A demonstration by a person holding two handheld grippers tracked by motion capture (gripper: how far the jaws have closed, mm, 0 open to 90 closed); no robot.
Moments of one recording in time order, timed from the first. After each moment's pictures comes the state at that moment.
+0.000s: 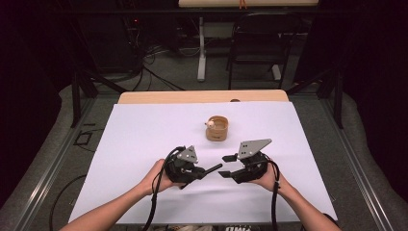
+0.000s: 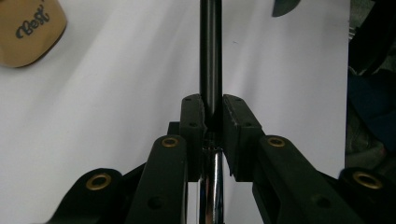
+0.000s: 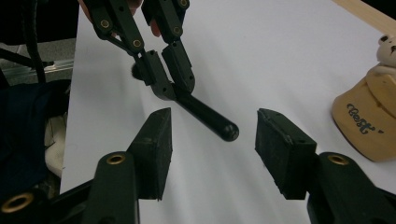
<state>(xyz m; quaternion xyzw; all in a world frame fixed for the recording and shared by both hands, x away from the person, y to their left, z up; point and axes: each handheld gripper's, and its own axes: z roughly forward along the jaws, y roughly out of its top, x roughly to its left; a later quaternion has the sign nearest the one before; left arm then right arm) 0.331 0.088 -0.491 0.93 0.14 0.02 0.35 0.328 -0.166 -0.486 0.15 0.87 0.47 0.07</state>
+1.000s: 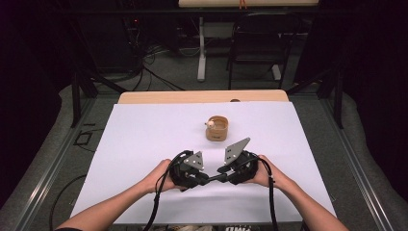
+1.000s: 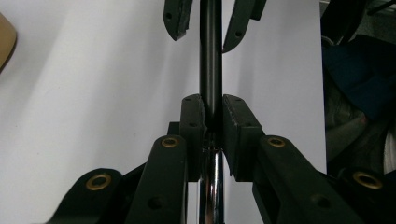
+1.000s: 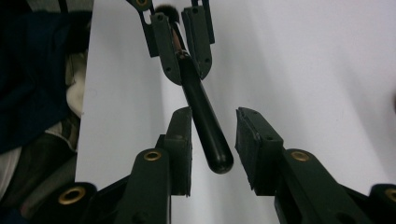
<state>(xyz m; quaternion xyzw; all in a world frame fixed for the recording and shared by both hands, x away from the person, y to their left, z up) 0.326 0.075 -0.490 0.95 0.07 0.00 0.32 0.334 -0.141 -0.486 0.08 0.93 0.35 0.02</state>
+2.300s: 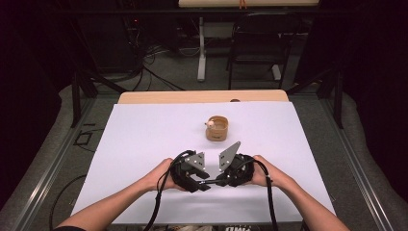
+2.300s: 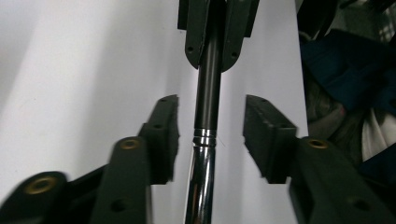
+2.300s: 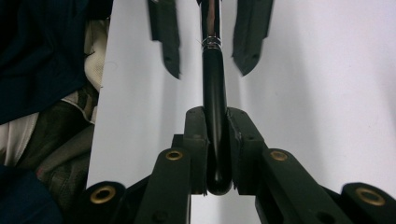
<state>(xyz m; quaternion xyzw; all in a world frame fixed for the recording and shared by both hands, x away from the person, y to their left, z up) 0.331 0.074 -0.488 0.95 0.04 -0.03 0.32 0.329 -0.128 -0.487 0.02 0.95 0.30 0.00</state>
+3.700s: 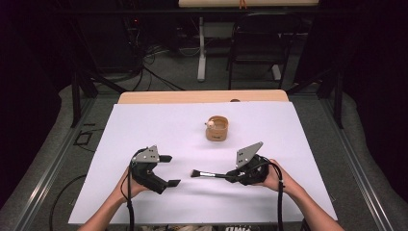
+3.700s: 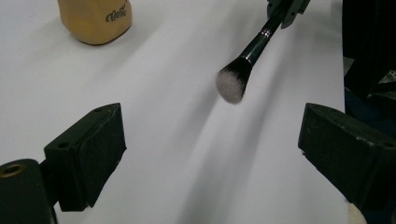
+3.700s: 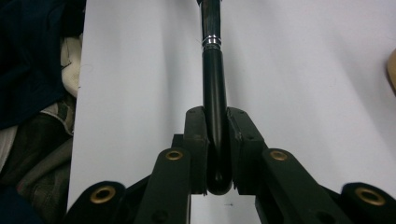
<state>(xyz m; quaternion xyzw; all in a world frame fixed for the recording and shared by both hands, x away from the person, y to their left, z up) 0.326 0.183 -0.504 0.87 0.19 0.03 0.45 0.328 -0.171 -0.499 0.09 0.93 0.36 0.03</state>
